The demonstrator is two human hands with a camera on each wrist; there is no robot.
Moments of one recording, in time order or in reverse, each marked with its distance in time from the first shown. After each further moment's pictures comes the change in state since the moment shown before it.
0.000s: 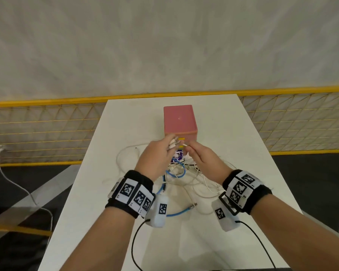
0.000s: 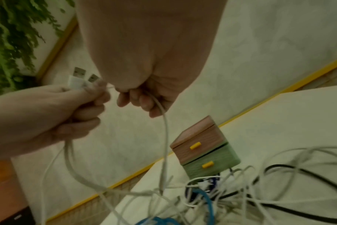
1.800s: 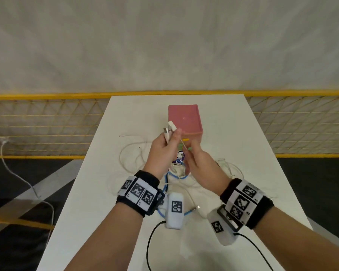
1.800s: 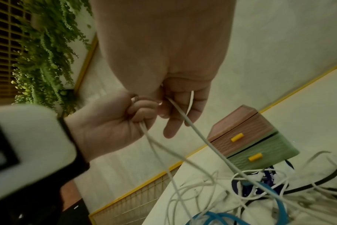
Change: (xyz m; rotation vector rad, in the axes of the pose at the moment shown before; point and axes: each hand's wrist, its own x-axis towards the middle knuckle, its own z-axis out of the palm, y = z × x) left_hand 0.017 -0.007 0.019 -0.823 0.158 -0.343; right_hand 0.004 -0.028 0.016 0.006 -0.005 0.130
